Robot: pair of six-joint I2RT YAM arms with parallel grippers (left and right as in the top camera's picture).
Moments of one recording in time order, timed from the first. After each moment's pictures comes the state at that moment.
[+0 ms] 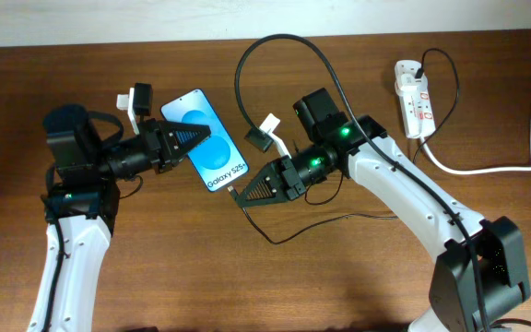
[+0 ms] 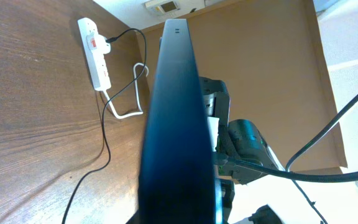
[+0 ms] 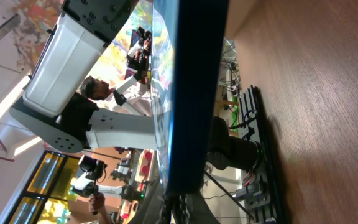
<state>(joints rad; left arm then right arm) 0.11 1.30 0.95 0.01 1.28 -0.93 0.48 1.76 1.39 -0.88 -1.49 -0.06</state>
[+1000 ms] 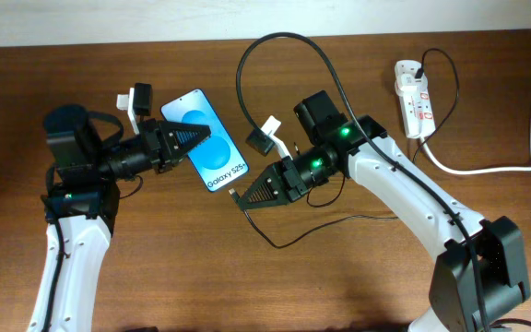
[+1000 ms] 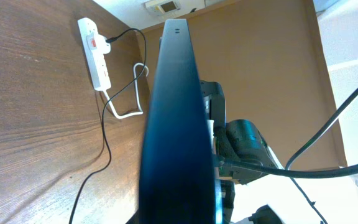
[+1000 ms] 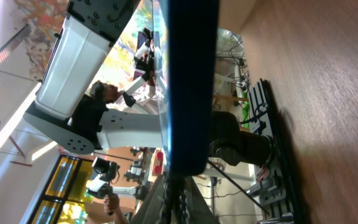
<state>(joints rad) 0.11 1.30 0.95 0.01 1.28 -0.93 0.47 1.76 1.39 -0.94 -1.51 -0.06</state>
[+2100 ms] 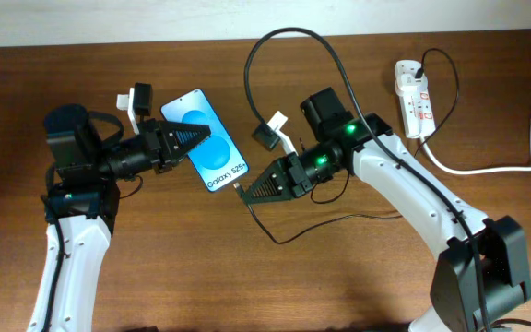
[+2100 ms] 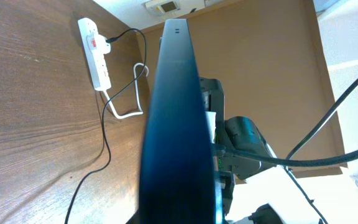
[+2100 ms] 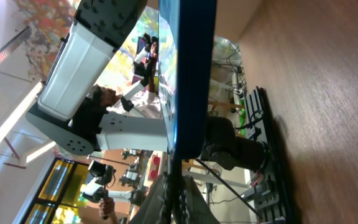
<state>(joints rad) 0.11 1.30 0.95 0.01 1.28 -0.93 0.45 1.76 1.39 -0.94 -1.52 -0.08</state>
